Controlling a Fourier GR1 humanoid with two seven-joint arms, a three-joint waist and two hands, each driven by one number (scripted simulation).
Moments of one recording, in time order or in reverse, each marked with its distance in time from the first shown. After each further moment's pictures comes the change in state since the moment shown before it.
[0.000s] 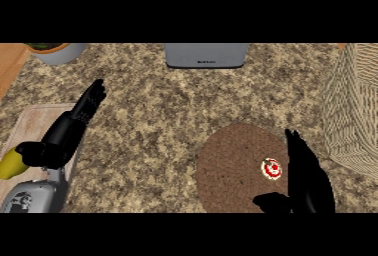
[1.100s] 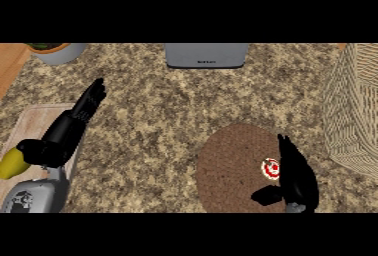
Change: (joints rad) left arm -0.009 -0.031 0.034 -0.005 -0.035 -0.039 0.018; right arm -0.040 0.024 -0.090 0.264 -0.041 -0.054 -0.097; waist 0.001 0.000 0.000
